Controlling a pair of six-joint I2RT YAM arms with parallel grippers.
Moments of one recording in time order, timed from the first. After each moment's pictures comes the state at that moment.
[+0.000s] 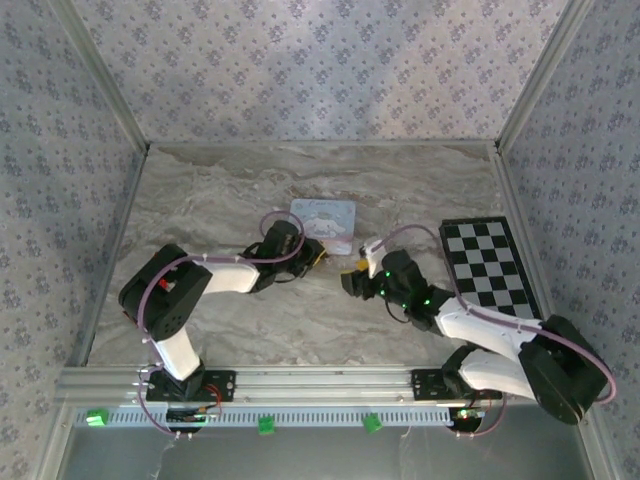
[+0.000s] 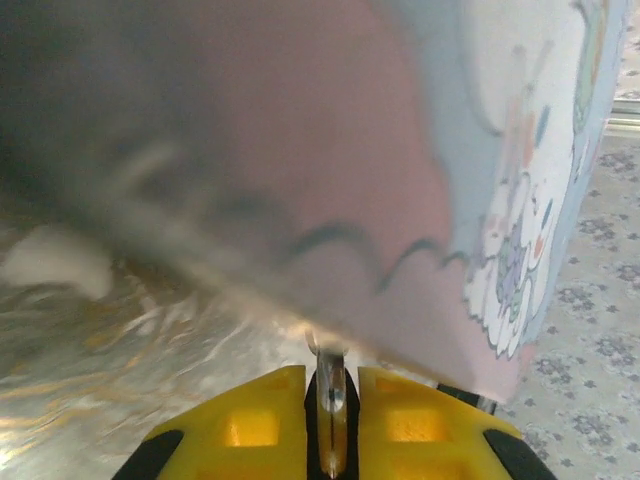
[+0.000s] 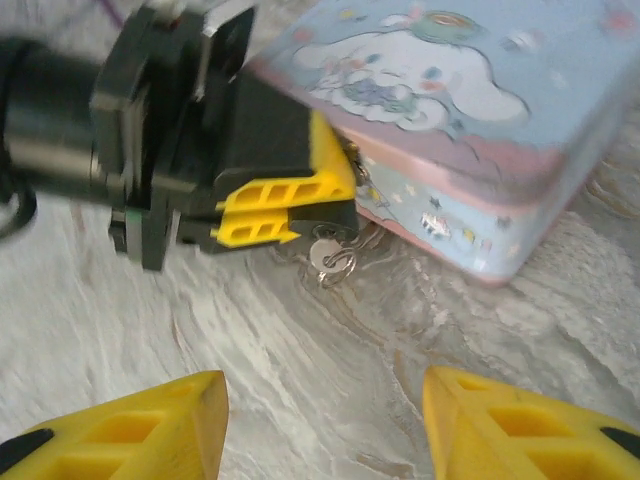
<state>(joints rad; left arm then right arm) -0.70 1.72 0.74 0.37 0.17 -1.47 0.76 1.15 0.40 0.27 -0.03 0.21</state>
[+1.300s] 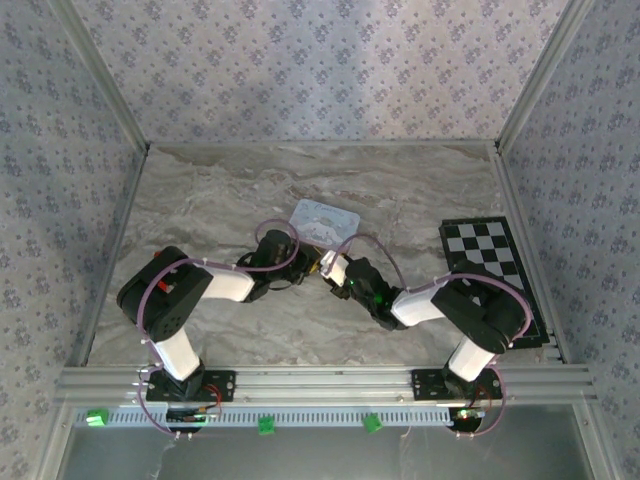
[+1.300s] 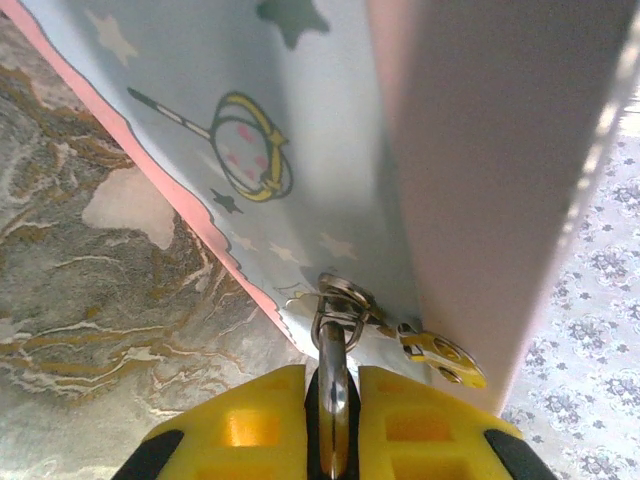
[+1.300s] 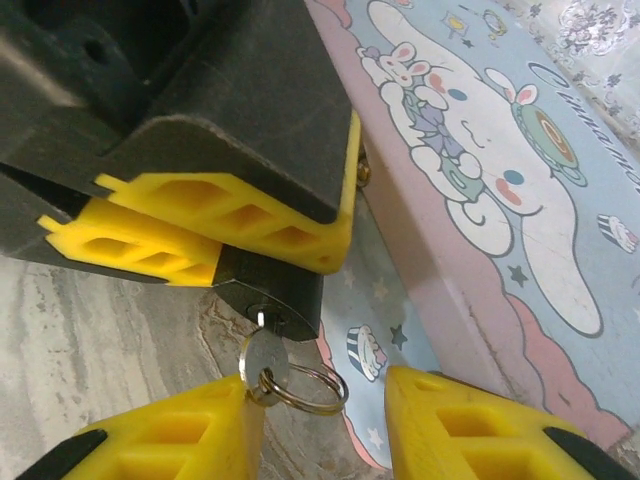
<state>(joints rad) -0.70 1.71 0.64 0.52 0.22 -1.52 0.87 1.65 0.48 0.70 0.25 -0.33</state>
